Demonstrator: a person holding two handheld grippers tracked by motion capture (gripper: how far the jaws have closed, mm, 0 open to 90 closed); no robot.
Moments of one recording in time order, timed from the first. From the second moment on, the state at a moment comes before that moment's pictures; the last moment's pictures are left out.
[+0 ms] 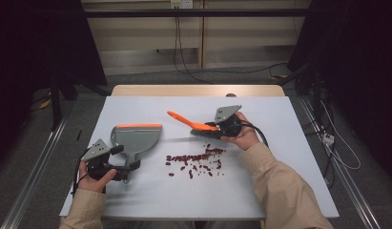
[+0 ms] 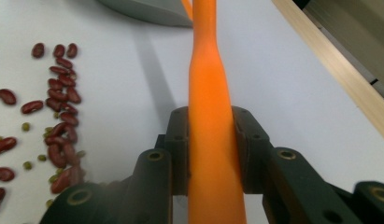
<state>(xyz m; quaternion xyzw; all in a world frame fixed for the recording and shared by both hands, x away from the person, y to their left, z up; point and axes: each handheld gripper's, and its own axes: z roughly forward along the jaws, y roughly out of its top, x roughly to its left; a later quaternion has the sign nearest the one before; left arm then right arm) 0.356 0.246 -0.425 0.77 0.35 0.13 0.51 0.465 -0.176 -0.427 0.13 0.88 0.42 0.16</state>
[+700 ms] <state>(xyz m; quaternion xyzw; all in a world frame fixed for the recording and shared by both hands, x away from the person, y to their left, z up) 0.355 0.242 -0.425 0.78 0.35 0.13 0.51 0.411 -0.176 -0.430 0.11 0.88 0.44 0.14</state>
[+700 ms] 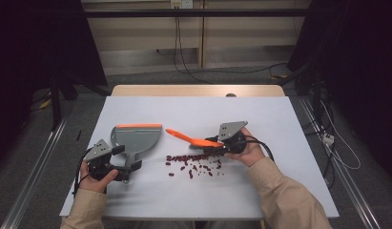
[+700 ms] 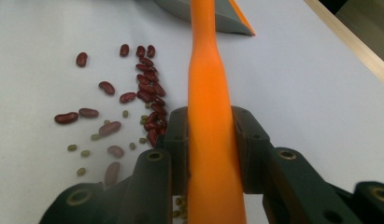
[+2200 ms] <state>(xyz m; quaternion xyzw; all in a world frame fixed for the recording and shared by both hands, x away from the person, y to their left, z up) 0.354 0.242 -0.425 0.78 0.35 0.13 0.50 0.411 -0.193 -0.429 0.18 0.87 0.44 0.15</state>
